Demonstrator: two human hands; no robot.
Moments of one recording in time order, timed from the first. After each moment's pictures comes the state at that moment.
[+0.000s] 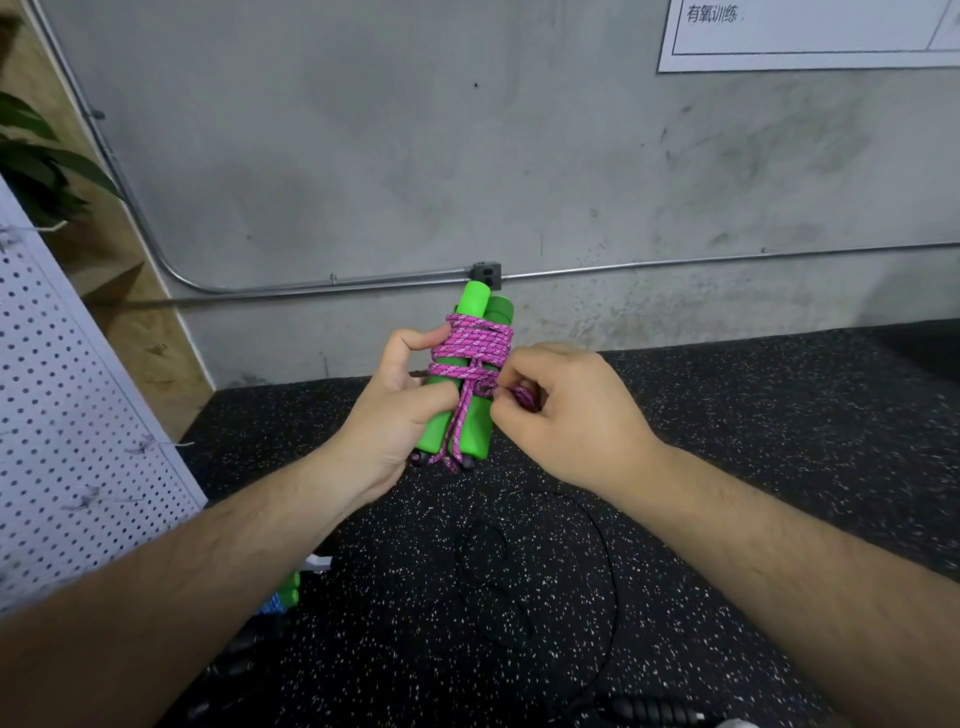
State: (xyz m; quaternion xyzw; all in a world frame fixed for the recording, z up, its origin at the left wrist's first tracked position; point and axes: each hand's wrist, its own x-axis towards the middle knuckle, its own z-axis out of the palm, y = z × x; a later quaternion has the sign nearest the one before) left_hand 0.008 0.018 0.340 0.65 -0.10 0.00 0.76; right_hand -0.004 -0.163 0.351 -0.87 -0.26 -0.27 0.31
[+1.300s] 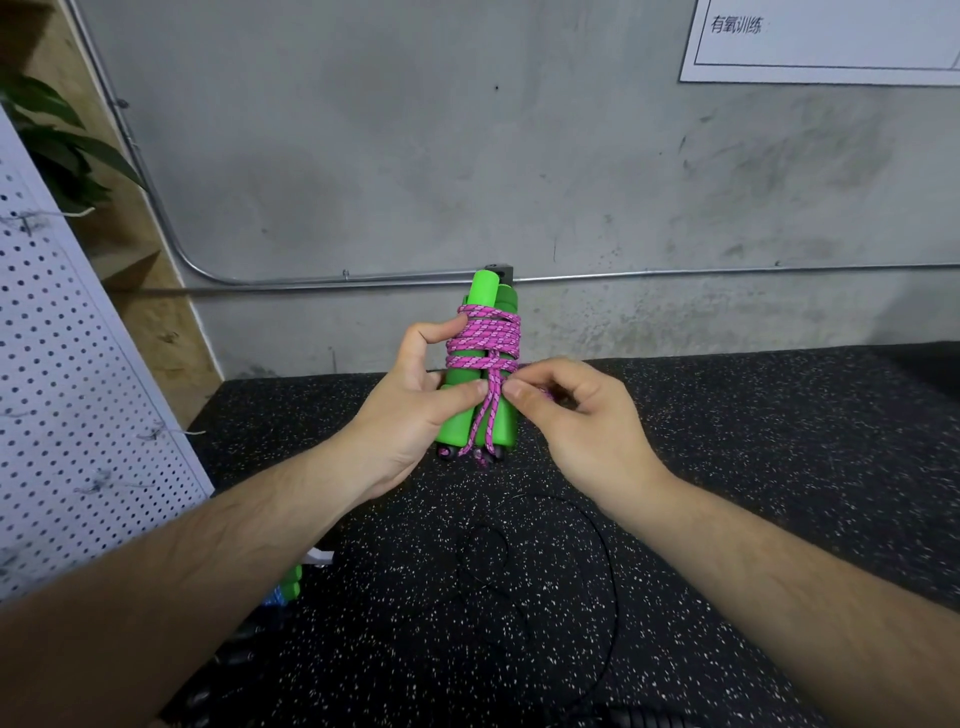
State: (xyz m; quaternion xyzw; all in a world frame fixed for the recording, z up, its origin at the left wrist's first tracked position) left_hand 0.007 0.022 0.342 0.63 -0.12 -0.03 0.76; right_hand -0.005 -0.153 0.334 -0.77 -0.13 -0.16 0.61
